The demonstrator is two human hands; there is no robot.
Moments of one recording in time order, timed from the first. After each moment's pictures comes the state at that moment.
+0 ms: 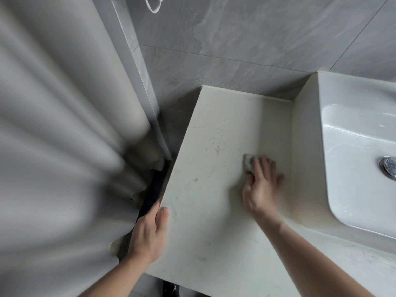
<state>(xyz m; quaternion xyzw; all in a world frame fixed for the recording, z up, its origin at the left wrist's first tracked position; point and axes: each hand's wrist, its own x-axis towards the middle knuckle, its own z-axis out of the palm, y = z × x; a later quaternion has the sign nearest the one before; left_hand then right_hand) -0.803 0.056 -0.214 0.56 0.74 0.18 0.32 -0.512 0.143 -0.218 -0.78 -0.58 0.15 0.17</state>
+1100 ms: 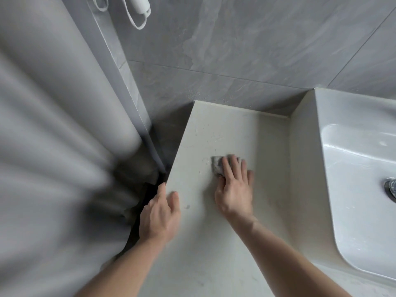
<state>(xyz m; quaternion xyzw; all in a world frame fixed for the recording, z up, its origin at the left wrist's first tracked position) -0.747 0.169 -0.212 0.57 0.79 0.10 0.20 -0.553 0.212 -0.224 -0.73 -0.65 0.14 0.17</state>
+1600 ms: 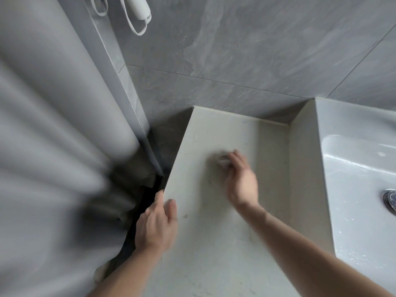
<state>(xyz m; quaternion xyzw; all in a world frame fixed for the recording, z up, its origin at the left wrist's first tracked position) -0.751 0.170 -0.215 0.58 0.78 0.11 0.21 -0.532 0.257 -0.209 -0.70 -0.58 0.24 0.33</state>
